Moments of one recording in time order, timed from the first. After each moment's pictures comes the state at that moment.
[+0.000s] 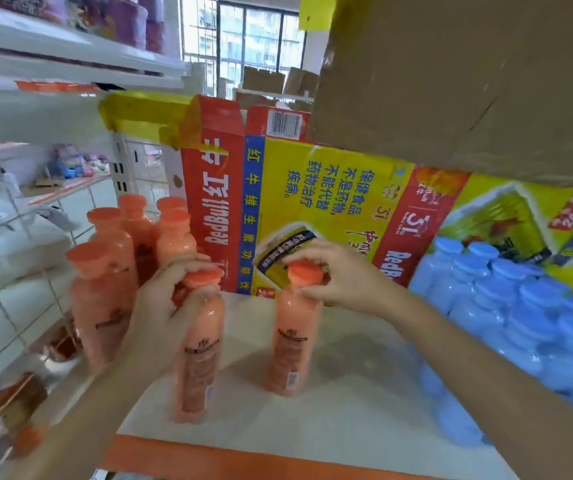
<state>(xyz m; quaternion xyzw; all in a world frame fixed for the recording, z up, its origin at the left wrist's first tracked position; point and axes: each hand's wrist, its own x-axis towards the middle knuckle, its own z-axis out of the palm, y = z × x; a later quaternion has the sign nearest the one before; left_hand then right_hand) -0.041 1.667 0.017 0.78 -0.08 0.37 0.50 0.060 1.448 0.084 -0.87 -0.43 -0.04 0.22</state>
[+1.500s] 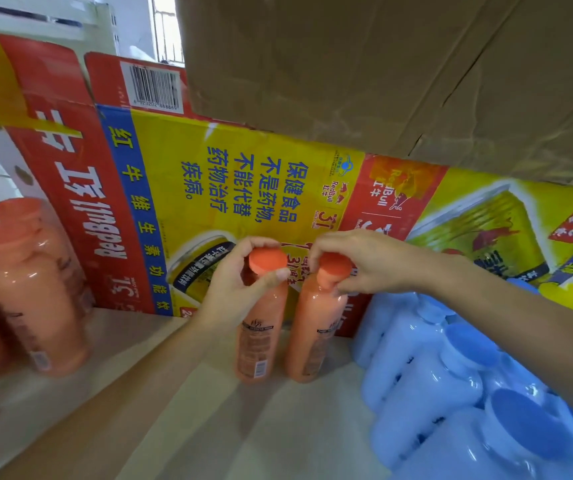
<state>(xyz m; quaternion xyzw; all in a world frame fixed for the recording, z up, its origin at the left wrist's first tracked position) 0.144 1.521 0.015 0.73 -0.12 0.20 0.64 0.202 1.330 0.108 -0.86 -0.50 0.04 0.08</state>
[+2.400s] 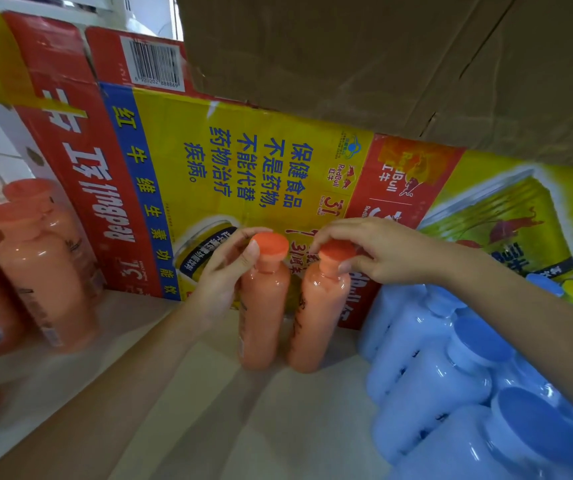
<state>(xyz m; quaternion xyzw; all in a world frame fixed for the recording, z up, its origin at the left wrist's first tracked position) 0.144 1.531 0.004 0.65 -0.10 0.14 0.74 0.200 1.323 0.106 -0.88 -0.47 0.04 0.09</state>
